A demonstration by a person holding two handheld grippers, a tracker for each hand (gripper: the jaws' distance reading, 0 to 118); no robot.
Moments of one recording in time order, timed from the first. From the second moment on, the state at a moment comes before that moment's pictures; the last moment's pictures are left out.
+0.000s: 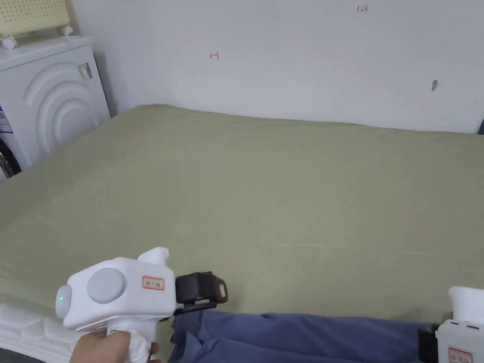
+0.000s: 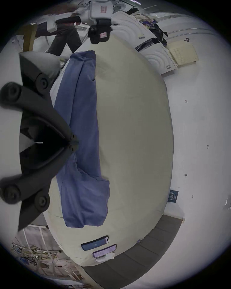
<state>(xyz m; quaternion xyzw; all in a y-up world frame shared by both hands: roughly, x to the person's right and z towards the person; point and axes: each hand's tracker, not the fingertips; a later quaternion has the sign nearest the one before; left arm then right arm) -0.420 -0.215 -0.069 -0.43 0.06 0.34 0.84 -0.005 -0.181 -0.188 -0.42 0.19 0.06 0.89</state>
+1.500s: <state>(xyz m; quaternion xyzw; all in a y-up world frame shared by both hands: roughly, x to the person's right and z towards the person) -0.252 -0.227 -0.201 -0.46 -0.19 0.38 0.78 0.084 -0.153 -0.188 -0.42 0.15 -0.04 0.90</state>
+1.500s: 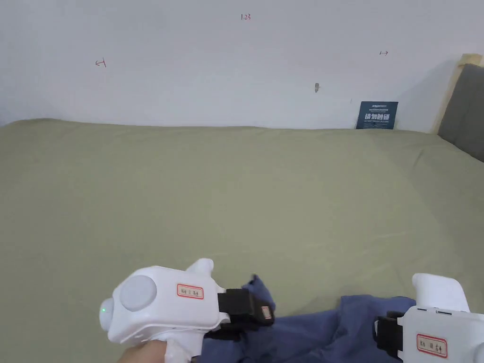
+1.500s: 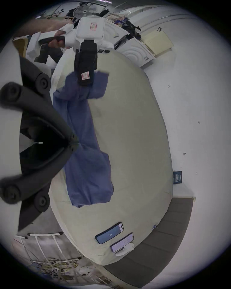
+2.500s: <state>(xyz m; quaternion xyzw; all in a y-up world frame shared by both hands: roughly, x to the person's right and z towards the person) -0.305 -0.264 -0.131 -0.41 -0.06 0.44 0.80 0.080 -0.147 -0.178 -0.42 0.17 -0.03 0.89</state>
